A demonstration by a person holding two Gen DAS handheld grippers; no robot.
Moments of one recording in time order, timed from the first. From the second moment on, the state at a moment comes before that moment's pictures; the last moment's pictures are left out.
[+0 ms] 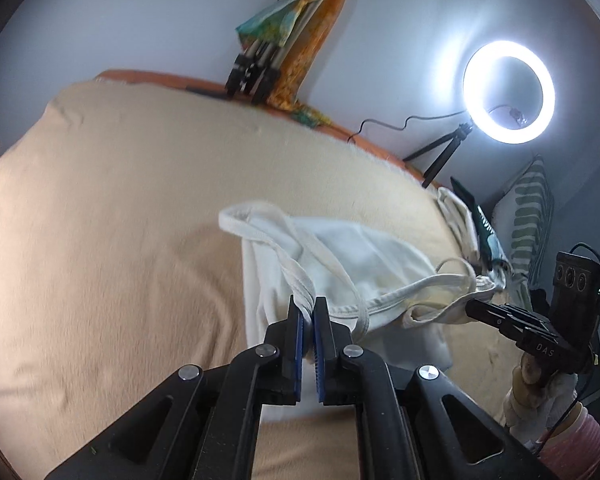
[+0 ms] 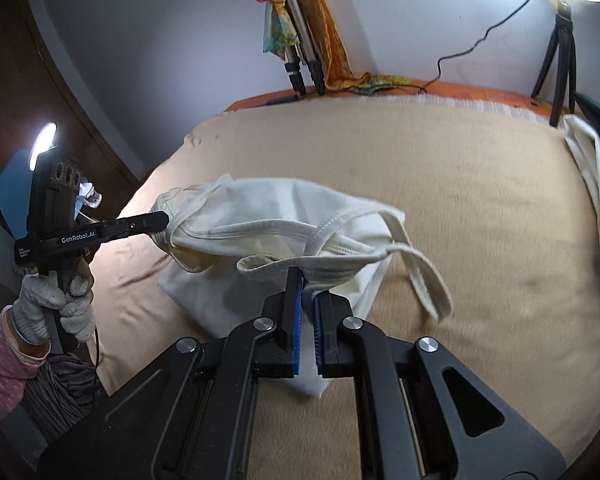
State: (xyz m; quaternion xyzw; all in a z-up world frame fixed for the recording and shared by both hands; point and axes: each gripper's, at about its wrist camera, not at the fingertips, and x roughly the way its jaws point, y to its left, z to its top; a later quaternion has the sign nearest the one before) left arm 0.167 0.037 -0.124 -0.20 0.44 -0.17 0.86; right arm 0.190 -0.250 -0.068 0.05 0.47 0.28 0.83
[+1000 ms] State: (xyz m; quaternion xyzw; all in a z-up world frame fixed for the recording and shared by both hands) left arm 0.222 -0.019 -0.130 -0.07 0.57 -0.18 0.80; right arm 0.206 -0.222 -0.098 0.05 0.56 0.26 0.79
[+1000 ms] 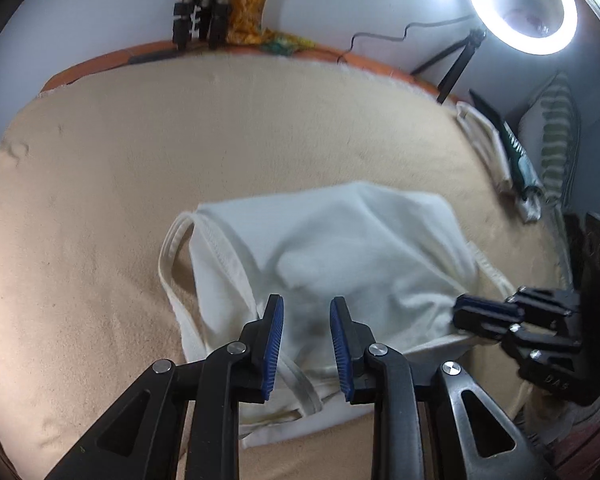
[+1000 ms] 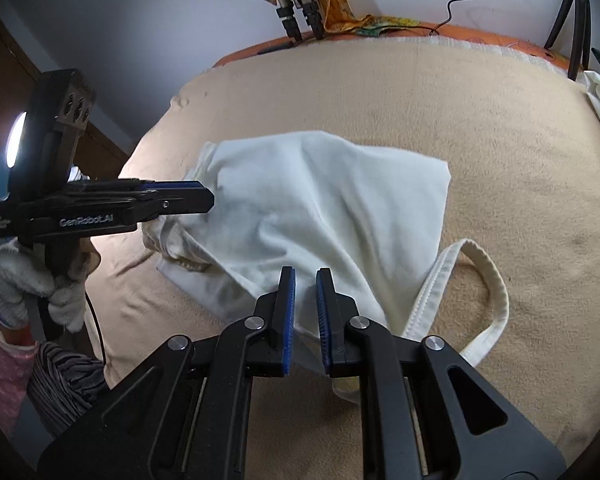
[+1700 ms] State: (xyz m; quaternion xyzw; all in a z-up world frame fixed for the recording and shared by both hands) left arm 0.170 0.057 -0.087 -0.16 0.48 -0.17 0.84; right arm 0.195 -0.285 -0.072 0.10 0.52 0.26 0.81
